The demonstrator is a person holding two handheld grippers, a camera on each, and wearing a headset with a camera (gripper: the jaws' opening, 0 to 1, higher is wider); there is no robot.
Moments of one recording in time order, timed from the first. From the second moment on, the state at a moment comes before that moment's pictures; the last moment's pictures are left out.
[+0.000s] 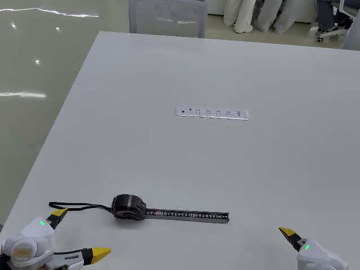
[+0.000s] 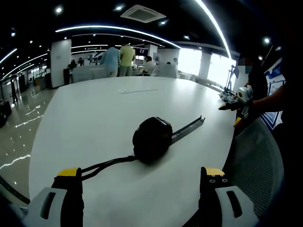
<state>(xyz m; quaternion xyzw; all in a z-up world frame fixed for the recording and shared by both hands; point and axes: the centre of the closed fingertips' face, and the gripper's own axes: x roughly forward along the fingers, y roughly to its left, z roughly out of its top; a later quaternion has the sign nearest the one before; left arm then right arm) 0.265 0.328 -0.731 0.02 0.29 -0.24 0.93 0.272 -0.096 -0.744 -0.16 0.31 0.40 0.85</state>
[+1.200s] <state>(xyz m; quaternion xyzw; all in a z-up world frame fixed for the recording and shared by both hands) 0.284 0.279 -0.729 0.02 0.30 -0.15 0.94 0.338 -0.030 -0.721 -0.31 0.34 0.55 0.69</state>
